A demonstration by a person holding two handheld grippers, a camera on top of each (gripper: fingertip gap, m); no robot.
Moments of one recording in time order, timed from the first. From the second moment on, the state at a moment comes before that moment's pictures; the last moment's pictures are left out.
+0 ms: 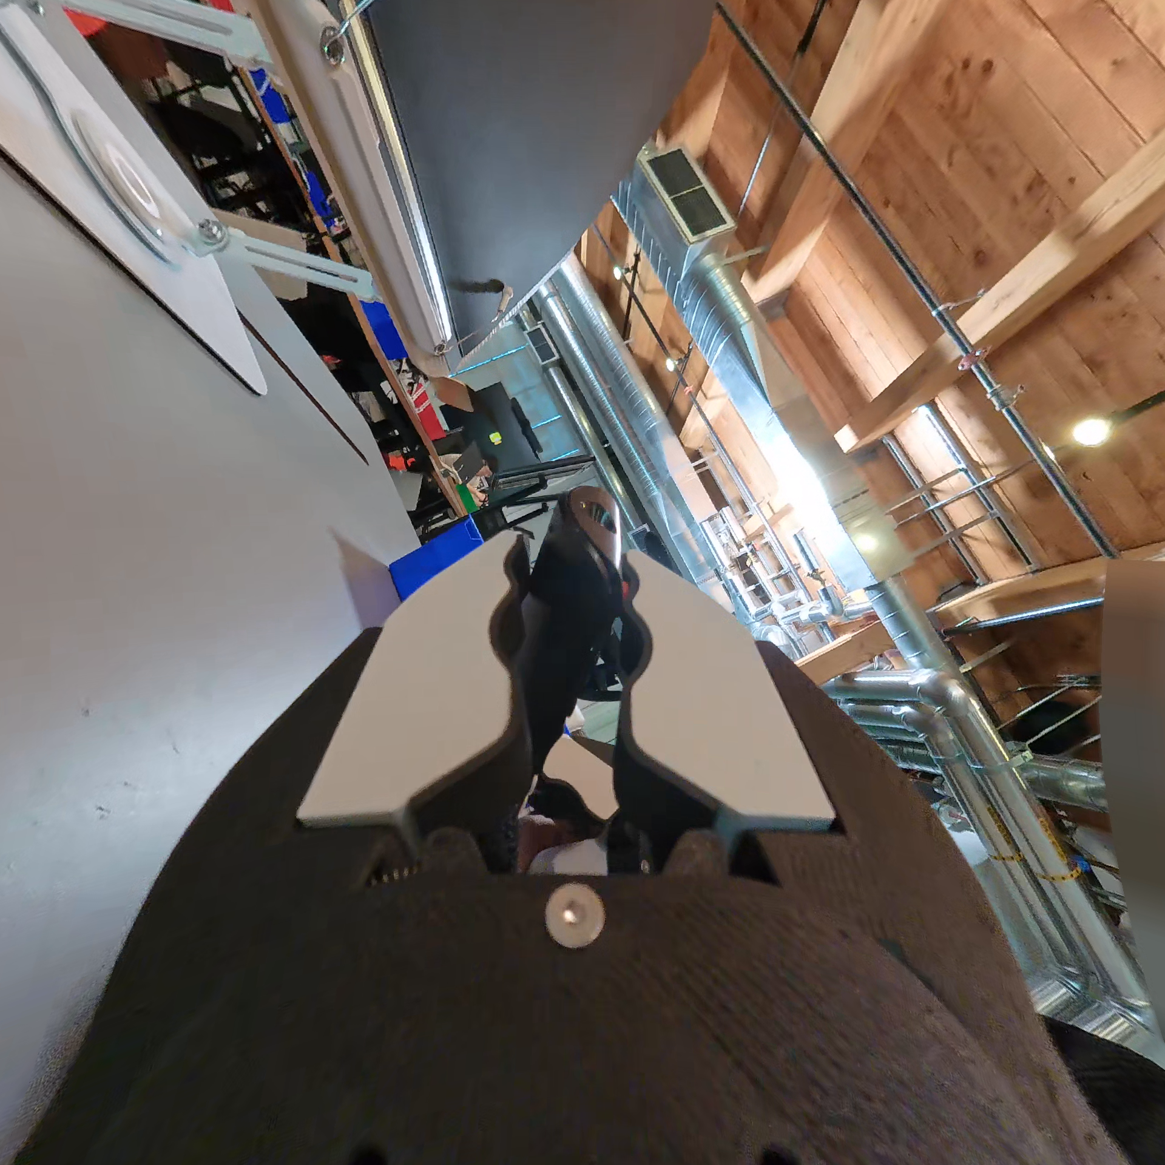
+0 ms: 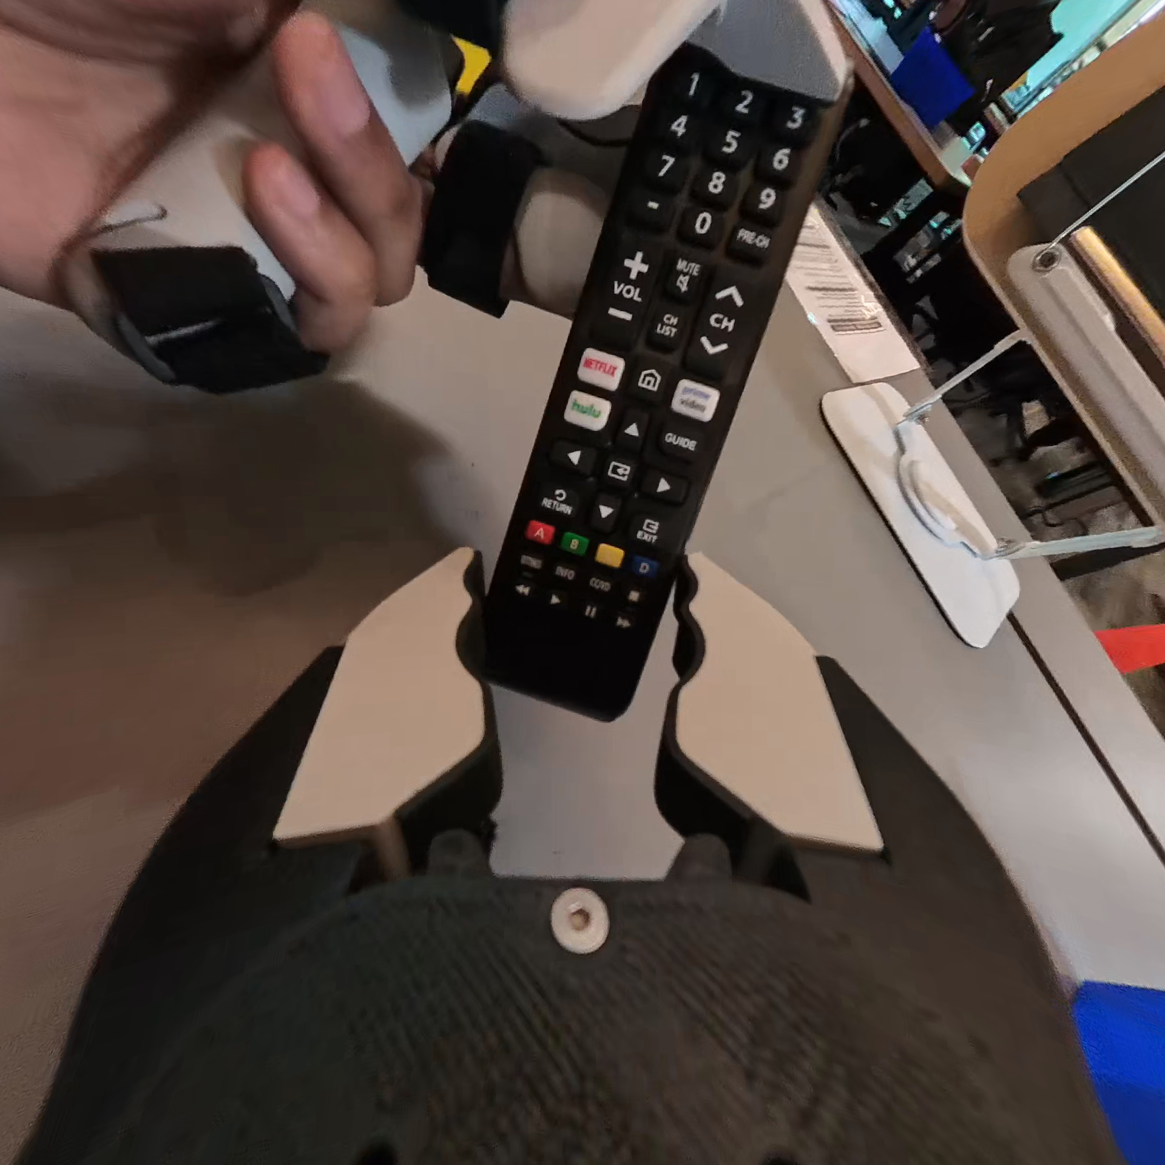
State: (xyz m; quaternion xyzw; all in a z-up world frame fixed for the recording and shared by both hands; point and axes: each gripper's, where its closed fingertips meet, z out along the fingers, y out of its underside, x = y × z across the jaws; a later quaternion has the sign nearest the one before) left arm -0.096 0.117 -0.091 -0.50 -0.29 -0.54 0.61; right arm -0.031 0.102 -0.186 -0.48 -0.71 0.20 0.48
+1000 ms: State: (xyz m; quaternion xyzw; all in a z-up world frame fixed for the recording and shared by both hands) left arm -0.006 0.120 -0.081 -0.56 -0.05 -0.61 0.56; right arm -0.009 0.102 -0.116 -0.53 -0.47 0.67 0.24
